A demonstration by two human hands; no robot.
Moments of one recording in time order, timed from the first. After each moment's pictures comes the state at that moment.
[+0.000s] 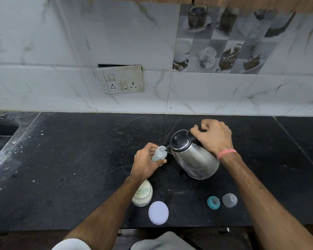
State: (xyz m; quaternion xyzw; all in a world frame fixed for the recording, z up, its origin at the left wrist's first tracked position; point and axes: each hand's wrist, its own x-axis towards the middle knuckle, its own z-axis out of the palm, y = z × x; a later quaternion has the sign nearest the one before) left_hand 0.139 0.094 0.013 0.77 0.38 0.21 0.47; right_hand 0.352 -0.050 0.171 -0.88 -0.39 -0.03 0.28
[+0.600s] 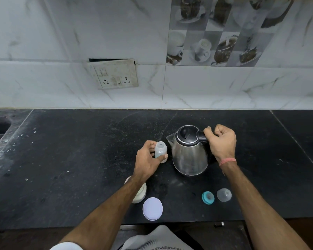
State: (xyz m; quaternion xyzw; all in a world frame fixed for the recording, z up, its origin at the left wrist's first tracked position) left_hand 0.164 0.064 0.013 0.72 0.41 0.24 0.50; right_hand 0.382 -0.089 0.116 -0.81 -0.25 0.00 0.53
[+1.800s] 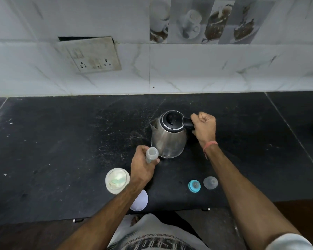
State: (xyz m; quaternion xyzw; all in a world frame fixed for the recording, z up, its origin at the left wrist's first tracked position) left_hand 0.177 0.007 -0.031 0.69 0.48 0.19 0.51; right_hand 0.428 -0.063 0.065 -0.77 -0.19 0.13 0.60
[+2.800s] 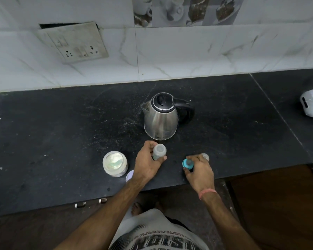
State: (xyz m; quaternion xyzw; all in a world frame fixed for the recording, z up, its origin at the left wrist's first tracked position) left_hand 0.159 -0.050 -0.032 0.75 0.39 0.16 0.51; right_hand 0.286 -0.238 -0.008 -0.94 -0.26 0.13 0.20
